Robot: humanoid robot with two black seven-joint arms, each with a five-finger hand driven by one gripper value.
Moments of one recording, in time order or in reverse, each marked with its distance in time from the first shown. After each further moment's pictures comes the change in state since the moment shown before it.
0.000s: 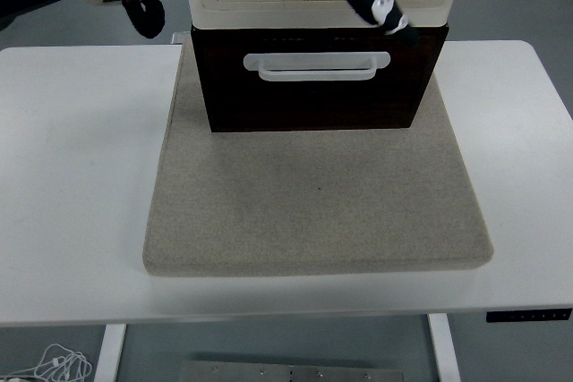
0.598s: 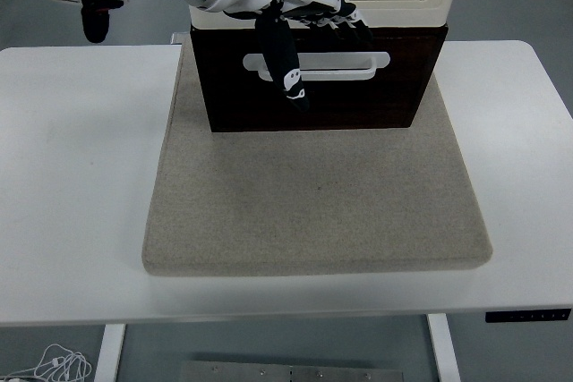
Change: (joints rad) left arm -0.231 -0.032 0.391 0.016 -0.013 -0.139 0.061; right arm 0.000 0.000 0.000 0.000 0.000 0.000 0.000
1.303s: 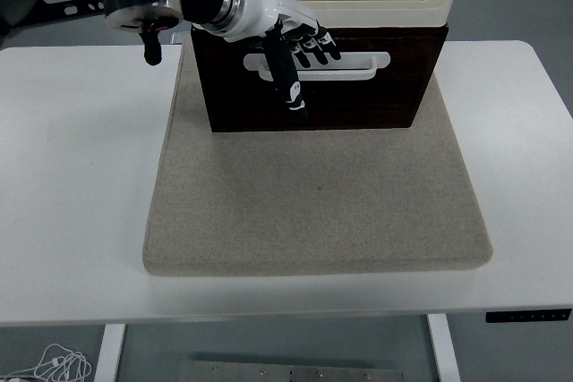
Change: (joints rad) left arm 0.092 -0.119 -0.002 0.113 -0.218 0.080 0.208; right arm 0.000 0.000 0.000 0.000 0.000 0.001 0.000
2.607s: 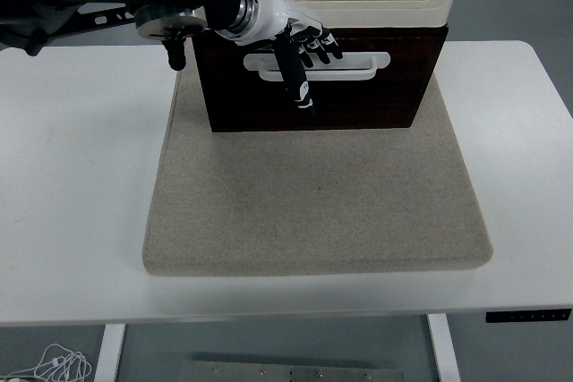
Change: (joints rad) left arm 0.051 -0.071 0.001 0.090 -0.002 0.016 0.003; right arm 0.000 0.000 0.000 0.000 0.000 0.000 0.000
